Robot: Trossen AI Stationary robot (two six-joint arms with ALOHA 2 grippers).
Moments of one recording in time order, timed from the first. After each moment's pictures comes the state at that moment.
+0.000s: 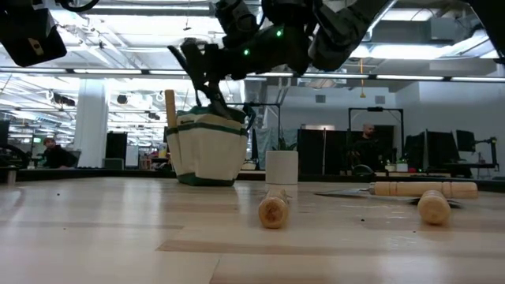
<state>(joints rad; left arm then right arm) -0.66 0.66 0.63 -0.65 -0.26 -0.95 0.05 2.09 1.26 0.90 0.72 -0.40</state>
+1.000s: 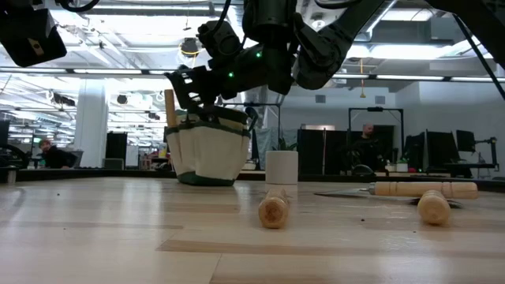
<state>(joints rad) -0.66 0.66 0.63 -0.65 -0.26 -0.95 0.05 2.23 1.36 0.92 0.82 -0.47</state>
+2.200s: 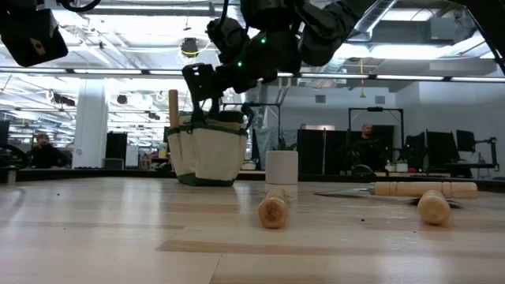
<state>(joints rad) -0.66 0.66 0.63 -0.65 -0.28 -0.95 0.05 2.12 1.36 0.63 0.92 -0.29</state>
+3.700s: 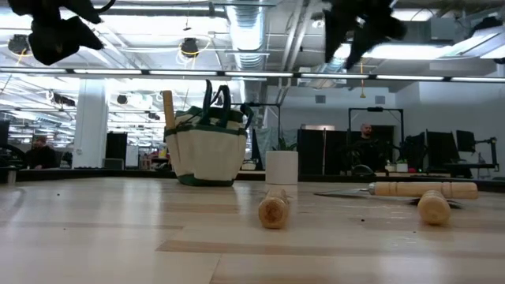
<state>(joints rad) -0.66 0.66 0.63 -0.62 -0.67 -1.02 0.19 1.49 1.36 -1.09 0.63 0.92</state>
